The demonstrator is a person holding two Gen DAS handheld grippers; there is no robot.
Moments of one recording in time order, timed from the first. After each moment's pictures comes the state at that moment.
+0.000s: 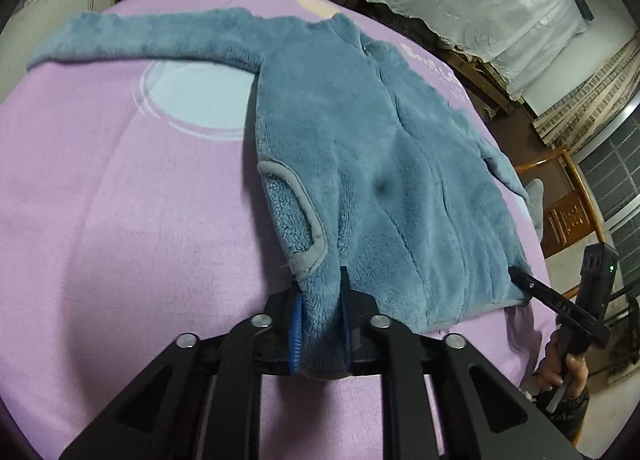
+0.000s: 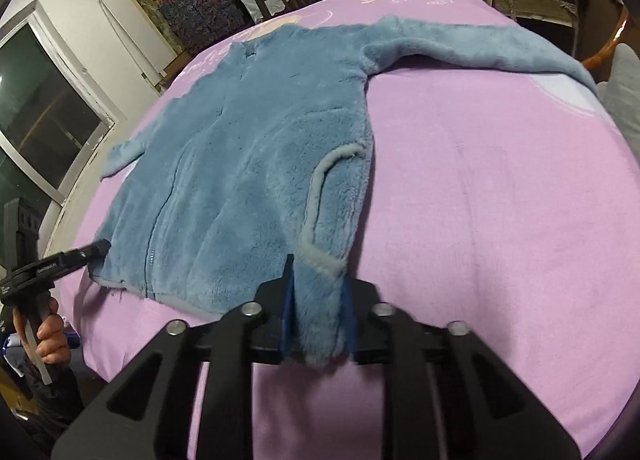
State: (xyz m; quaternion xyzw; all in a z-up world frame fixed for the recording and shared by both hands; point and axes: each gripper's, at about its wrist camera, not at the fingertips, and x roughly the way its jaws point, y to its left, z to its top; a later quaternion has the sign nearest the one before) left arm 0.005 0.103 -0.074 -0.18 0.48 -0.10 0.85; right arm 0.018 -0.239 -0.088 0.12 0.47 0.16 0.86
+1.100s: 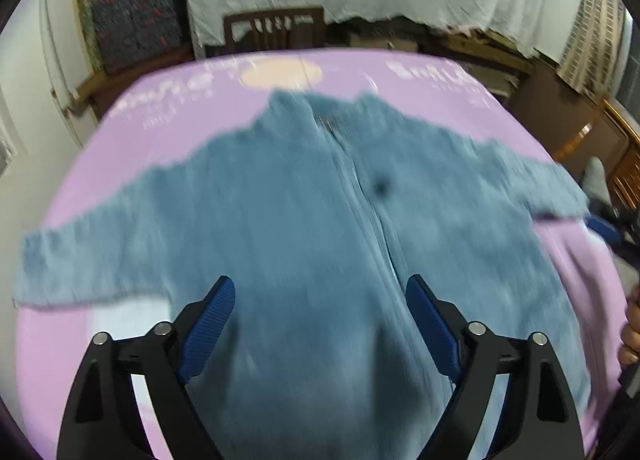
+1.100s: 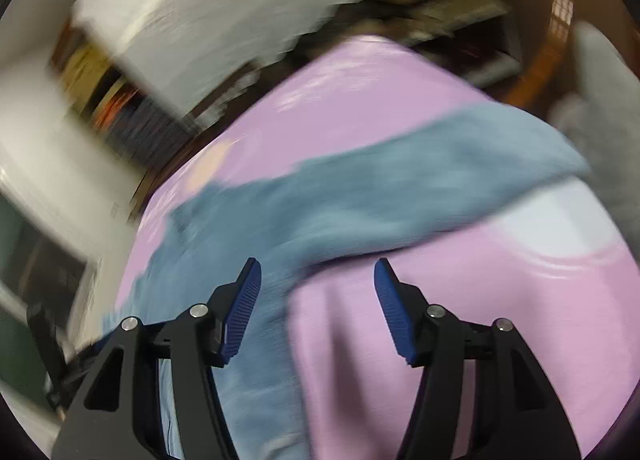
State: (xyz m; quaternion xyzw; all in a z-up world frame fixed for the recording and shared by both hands) left arm 0.185 0.011 -0.042 0.01 0.43 -0.05 0.90; right arm 0.157 -0.356 -0.065 0.32 0.37 0.03 0.87
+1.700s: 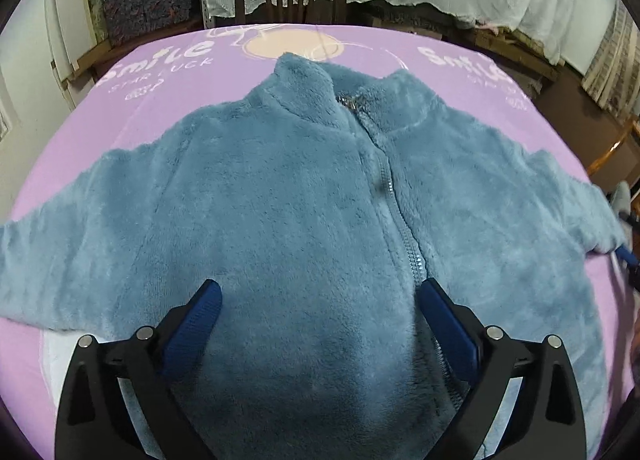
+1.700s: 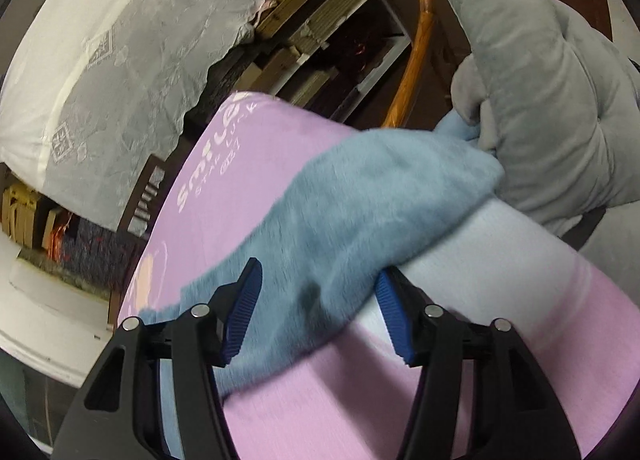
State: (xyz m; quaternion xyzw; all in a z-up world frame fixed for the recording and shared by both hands) left arm 0.235 0.013 -0.090 -0.01 0.47 -0.03 0.88; right arm 0.192 -0.426 -0.104 0.43 0.31 -0.11 0.84
